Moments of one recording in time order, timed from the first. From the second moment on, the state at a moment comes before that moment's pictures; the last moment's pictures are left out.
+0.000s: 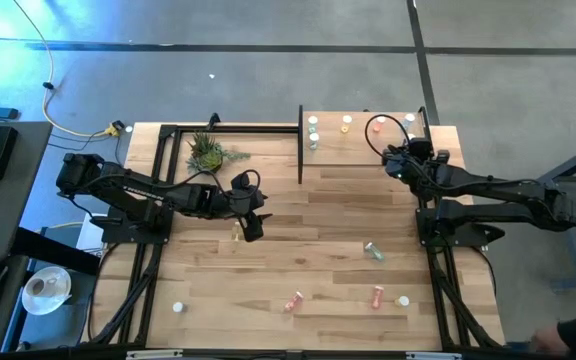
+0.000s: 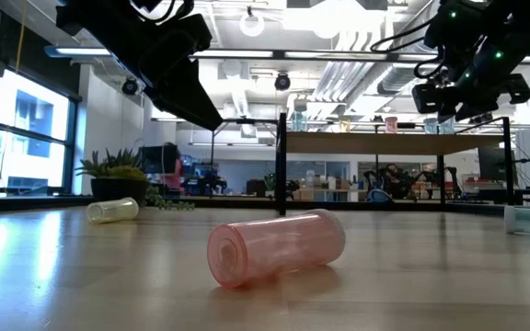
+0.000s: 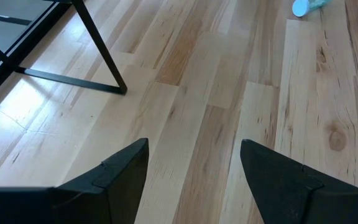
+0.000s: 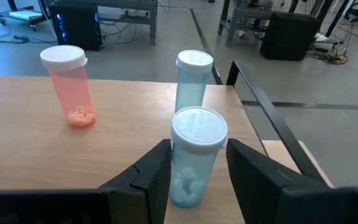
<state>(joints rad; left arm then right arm) 0.04 1.37 0.75 -0.11 -0.35 -0.18 -0.37 0.83 0.52 -0.57 1.14 0.75</state>
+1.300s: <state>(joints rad) 0.07 1.37 0.75 -0.08 -0.34 -0.19 -0.36 0.75 0.59 -0.53 1.10 0.53</state>
